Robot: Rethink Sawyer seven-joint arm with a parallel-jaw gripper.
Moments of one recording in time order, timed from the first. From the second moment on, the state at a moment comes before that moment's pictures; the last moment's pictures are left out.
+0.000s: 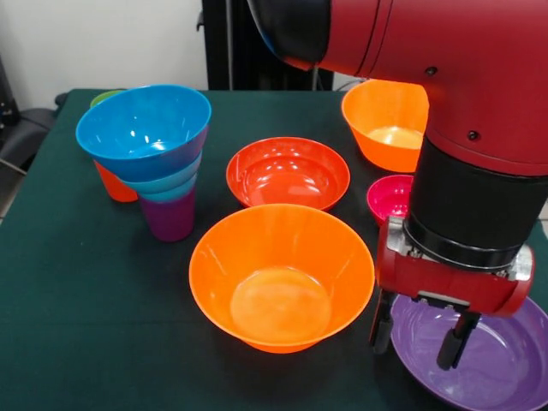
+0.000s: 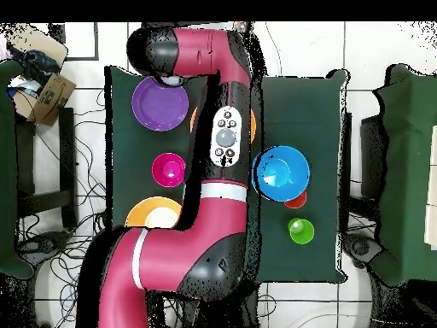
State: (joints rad) arm -0.03 0.03 -0.24 0.29 0.15 1.07 1.96
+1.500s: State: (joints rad) arm -0.01 0.02 -0.23 0.41 0.16 1.07 1.96
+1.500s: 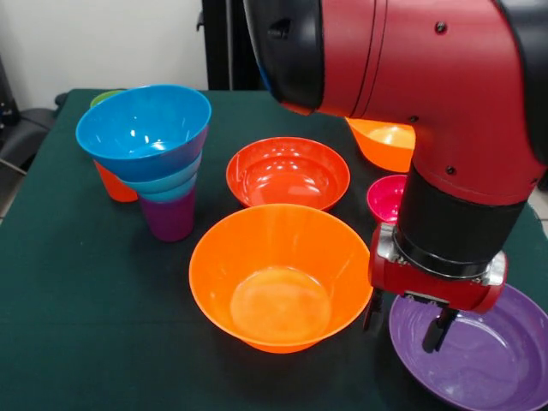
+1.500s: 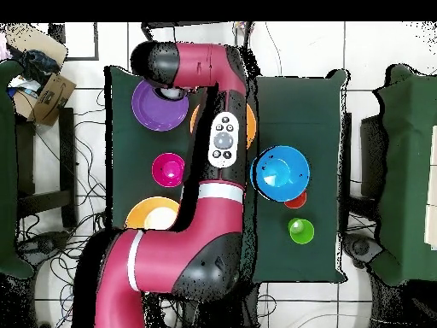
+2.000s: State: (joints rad) arm -0.01 0.00 -0.20 0.54 0.15 0.98 1.96
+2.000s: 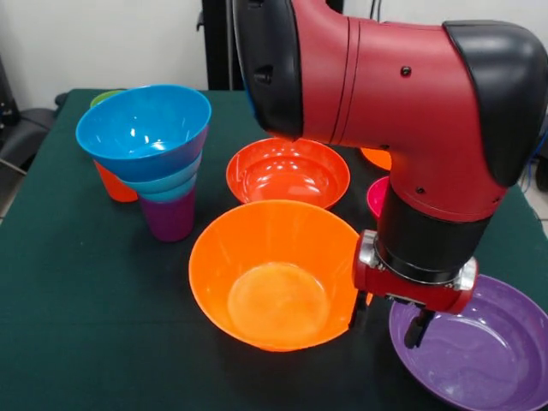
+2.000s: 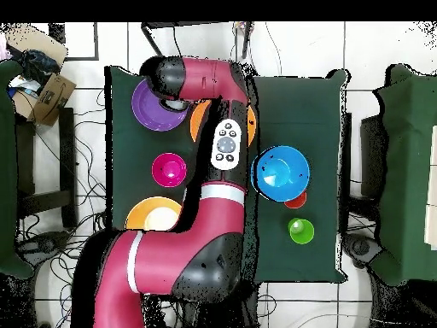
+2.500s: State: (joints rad) arm -0.05 -0.01 -0.11 0.60 0.15 0.90 1.92
